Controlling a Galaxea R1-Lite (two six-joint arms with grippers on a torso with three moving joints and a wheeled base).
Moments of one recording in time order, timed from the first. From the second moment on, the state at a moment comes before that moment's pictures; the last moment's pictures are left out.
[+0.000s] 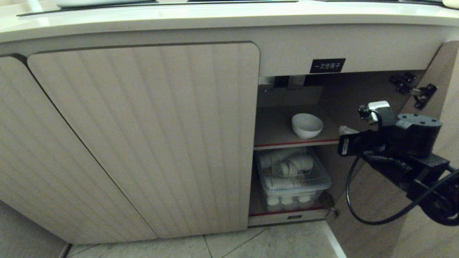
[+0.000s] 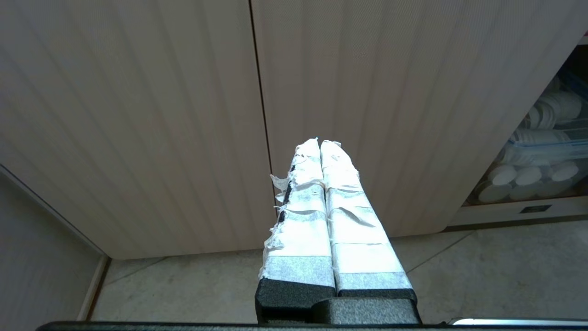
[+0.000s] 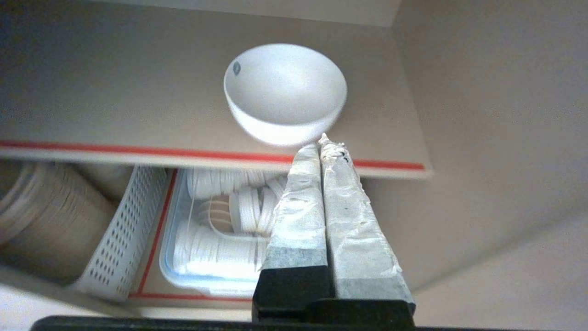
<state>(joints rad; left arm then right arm) 0.00 0.00 0.00 0.00 0.00 0.00 0.23 1.78 -0.62 -1.10 -0.18 -0.08</state>
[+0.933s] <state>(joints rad) 0.00 0.00 0.00 0.00 0.00 0.00 0.25 1.41 -0.17 -1.13 -0.19 -0.11</state>
